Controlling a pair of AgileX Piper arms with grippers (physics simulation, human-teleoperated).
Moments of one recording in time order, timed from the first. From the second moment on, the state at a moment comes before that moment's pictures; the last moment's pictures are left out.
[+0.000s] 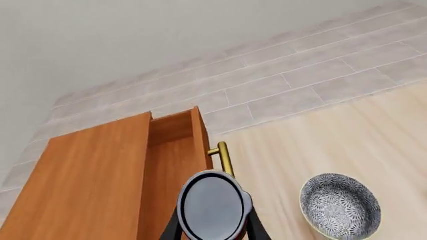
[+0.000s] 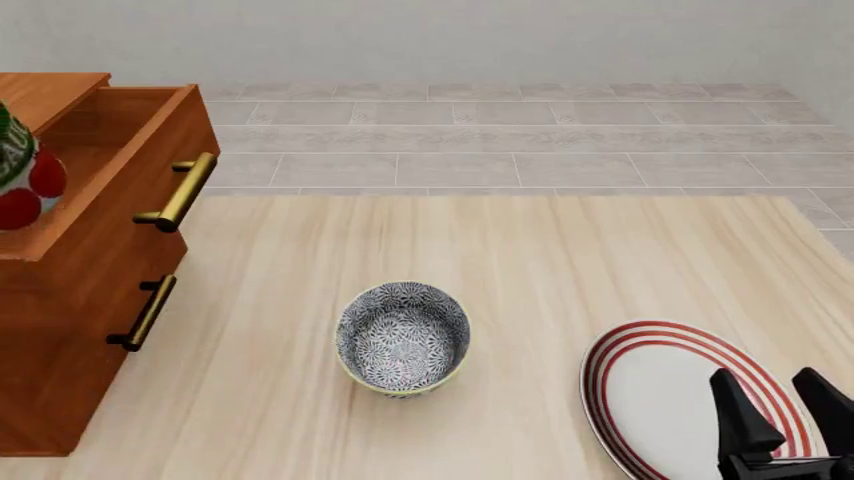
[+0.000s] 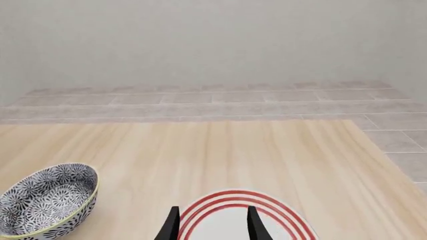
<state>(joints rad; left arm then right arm) -0.09 0.66 -1.19 0.83 0.23 0.03 0.10 0.00 -0.02 0.04</state>
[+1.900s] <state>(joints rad) 0.20 1.09 -1.08 0.51 0.37 0.04 0.21 0.00 -0.09 0.04</state>
